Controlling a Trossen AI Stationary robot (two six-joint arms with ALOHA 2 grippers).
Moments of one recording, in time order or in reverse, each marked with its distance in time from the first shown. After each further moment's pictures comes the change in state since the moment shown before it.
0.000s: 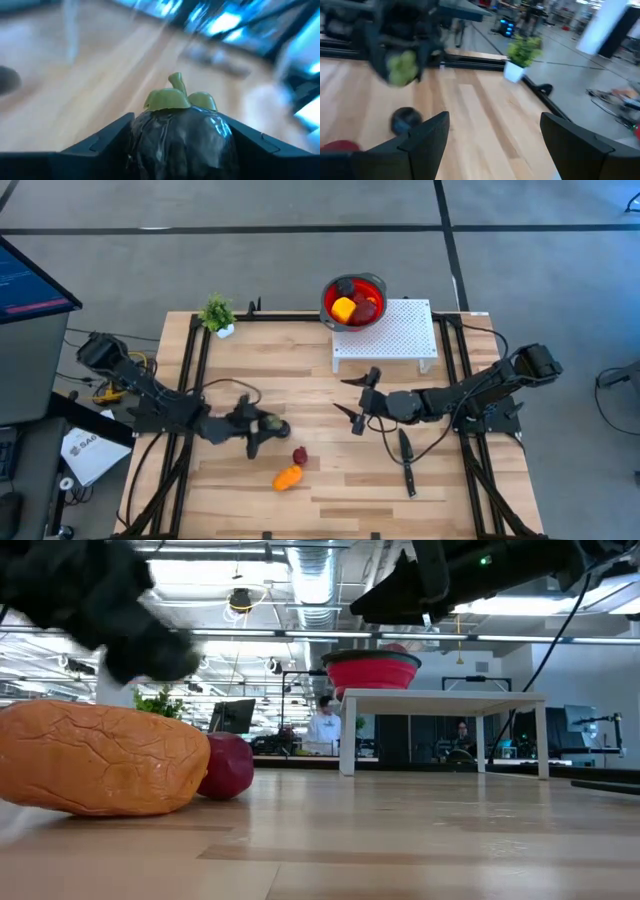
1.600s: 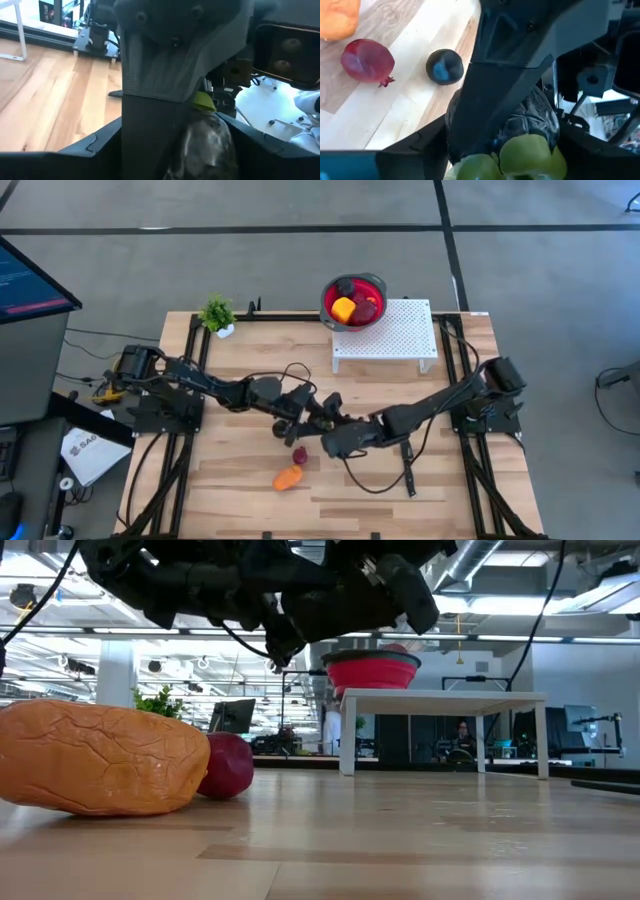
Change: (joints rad) left arm 0.426 0.467 0.393 0.286 0.856 0.270; right arm 0.098 0.328 0.557 -0.683 0.008 -0.477
